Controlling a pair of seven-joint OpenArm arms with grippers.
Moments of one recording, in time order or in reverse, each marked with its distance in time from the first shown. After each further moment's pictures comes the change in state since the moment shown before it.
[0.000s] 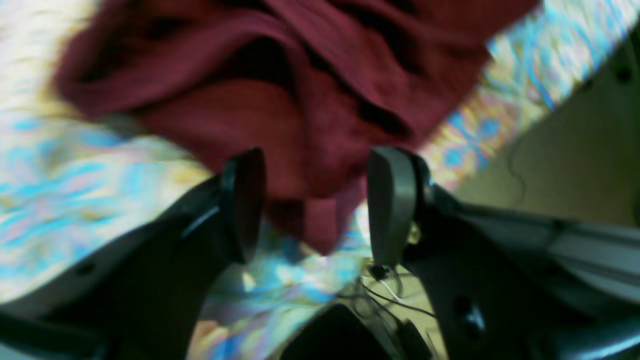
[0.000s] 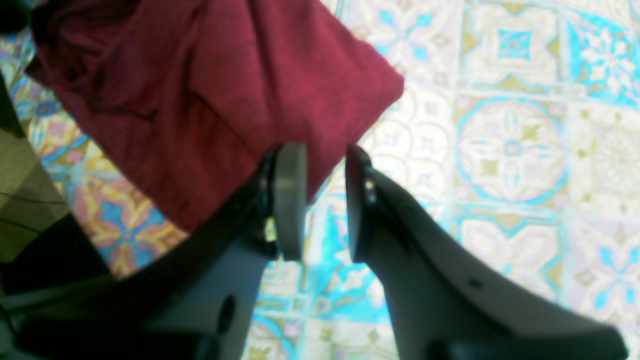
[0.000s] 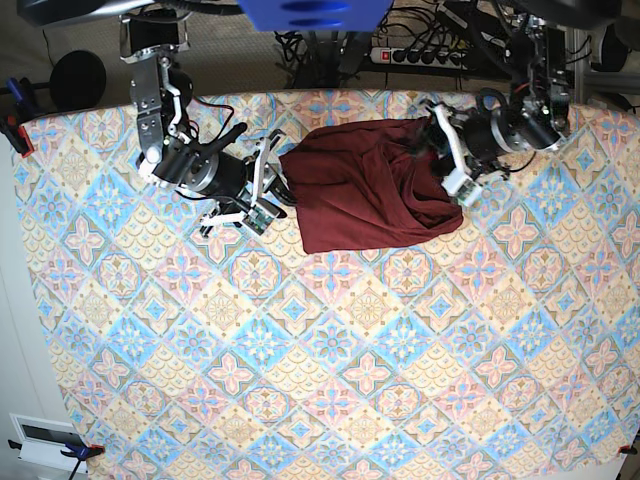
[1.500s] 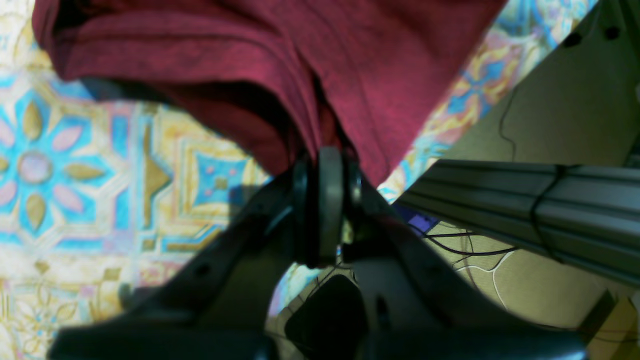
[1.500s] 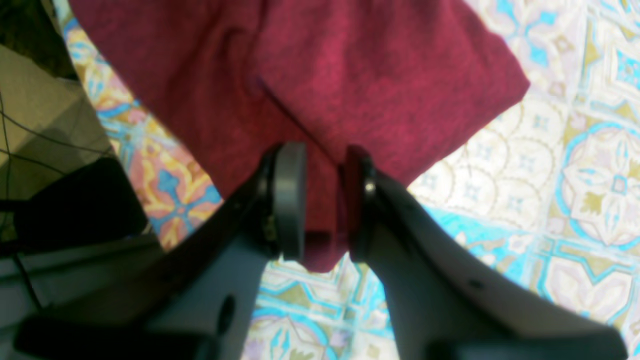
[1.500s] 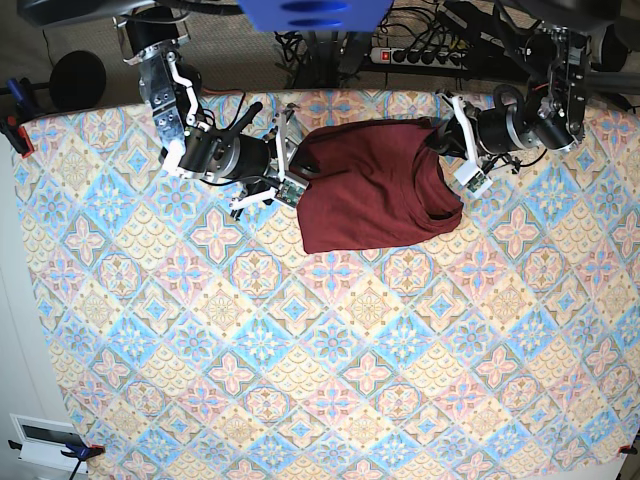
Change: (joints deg) left arm 2.3 -8.5 0.7 -1.7 -6.4 0.0 -0.5; right arm 0.1 3.1 -9.7 -1.0 0.0 0.0 0.0
